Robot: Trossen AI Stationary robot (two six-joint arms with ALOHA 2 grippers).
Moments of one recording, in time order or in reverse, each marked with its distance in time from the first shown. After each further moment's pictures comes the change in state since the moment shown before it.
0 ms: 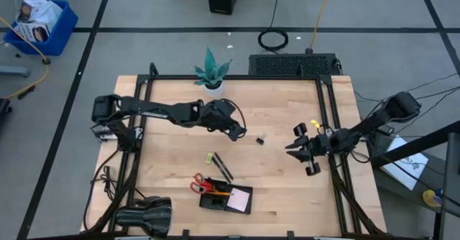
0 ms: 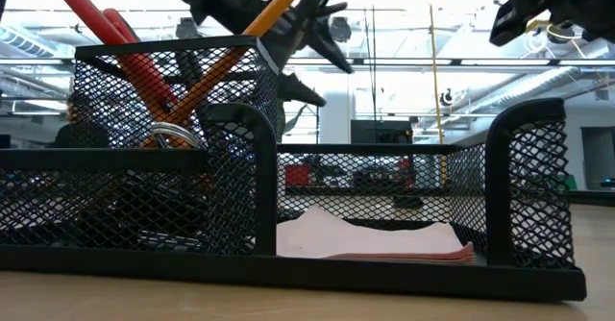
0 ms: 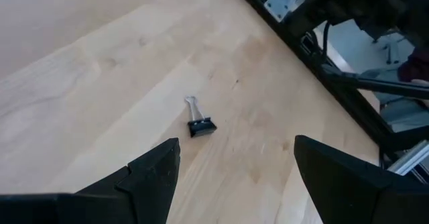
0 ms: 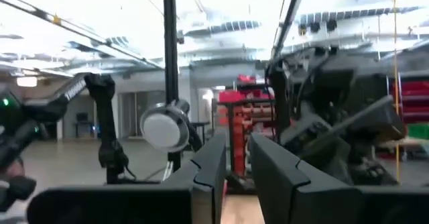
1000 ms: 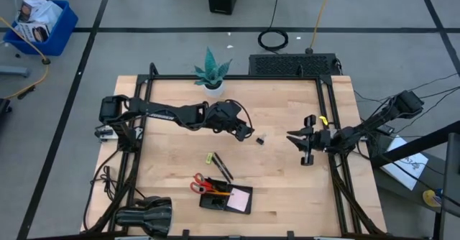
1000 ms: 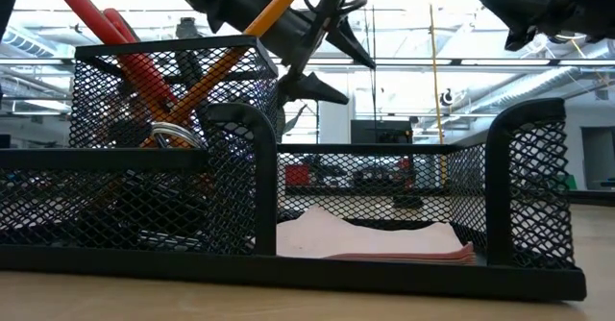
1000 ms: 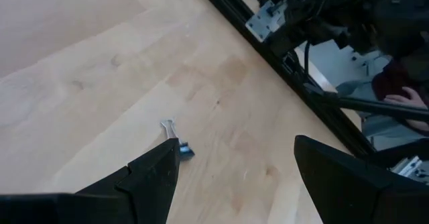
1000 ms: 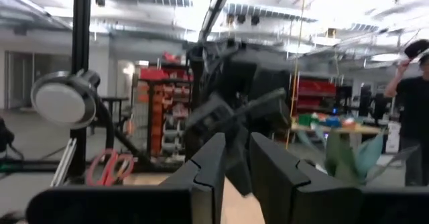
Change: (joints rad) left arm -0.019 0.079 0.036 0.137 -0.017 -0.019; right arm 0.034 -0.292 -0.001 -0.345 0.340 -0.200
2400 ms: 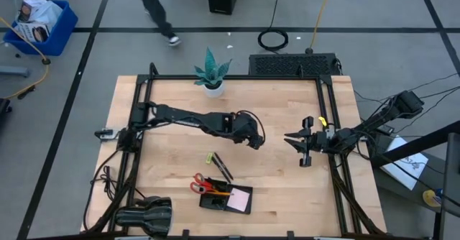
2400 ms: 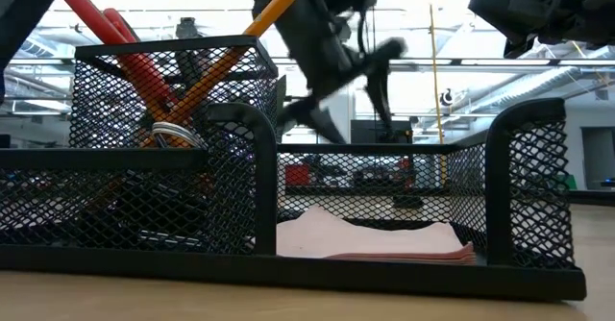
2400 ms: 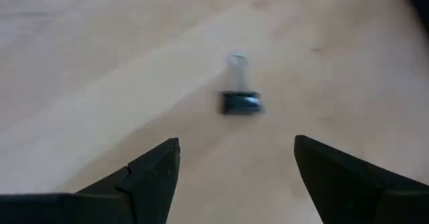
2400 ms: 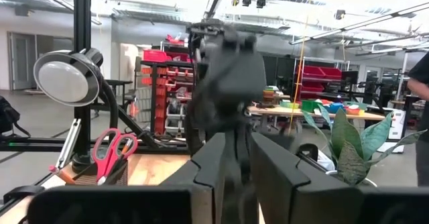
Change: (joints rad) left arm -0.070 0.323 0.441 -0.575 -0.165 -0.231; right arm 0.000 0.003 -0.001 -0.078 -0.001 0.033
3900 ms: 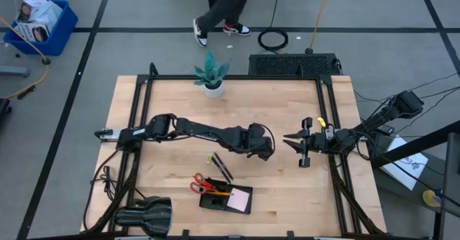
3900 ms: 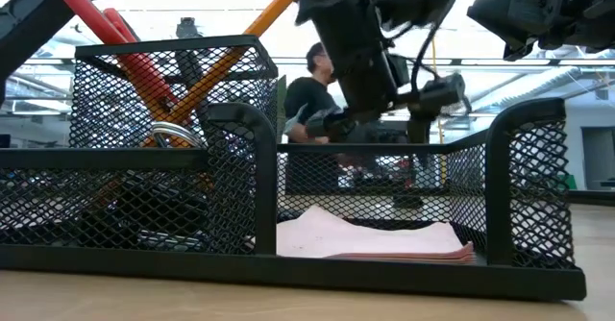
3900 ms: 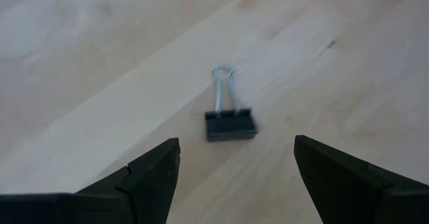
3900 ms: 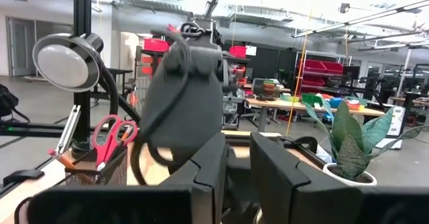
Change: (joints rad) left arm -0.094 0.278 0.344 -0.178 -0.250 0.088; right arm 0.000 0.006 0.000 -0.037 0.000 -0.001
